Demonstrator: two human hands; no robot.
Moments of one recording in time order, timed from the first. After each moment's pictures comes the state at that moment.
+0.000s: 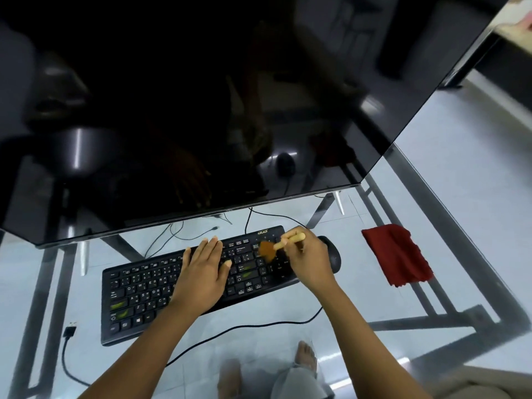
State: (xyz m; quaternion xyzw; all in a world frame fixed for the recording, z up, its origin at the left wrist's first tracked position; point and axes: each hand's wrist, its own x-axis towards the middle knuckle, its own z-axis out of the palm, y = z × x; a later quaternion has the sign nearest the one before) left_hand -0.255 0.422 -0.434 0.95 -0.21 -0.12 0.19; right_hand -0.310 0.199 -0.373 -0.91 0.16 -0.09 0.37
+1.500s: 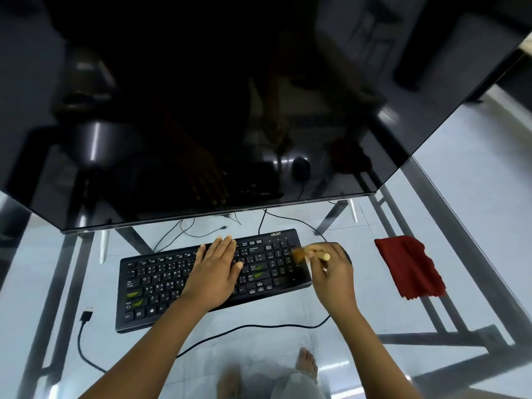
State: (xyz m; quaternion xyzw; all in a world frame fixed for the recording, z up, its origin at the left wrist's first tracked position) left_hand -0.254 0.426 -0.431 0.95 -0.23 -0.14 0.17; right_hand -0.336 0.197 -0.378 -0.88 0.18 -0.16 0.41
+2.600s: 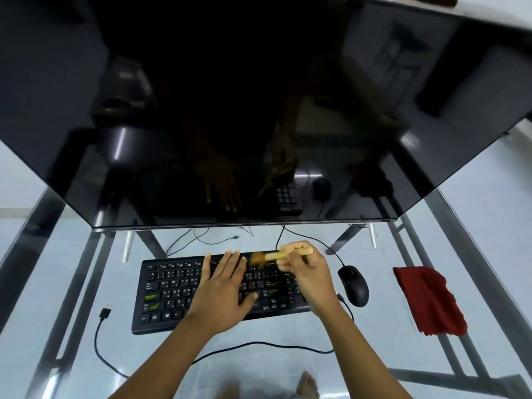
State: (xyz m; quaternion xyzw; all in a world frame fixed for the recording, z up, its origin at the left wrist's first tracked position) left_hand -0.269 0.443 -0.439 0.96 -0.25 -0.05 0.10; right_hand -0.285 0.244 -0.368 -0.92 0.06 -0.10 0.37
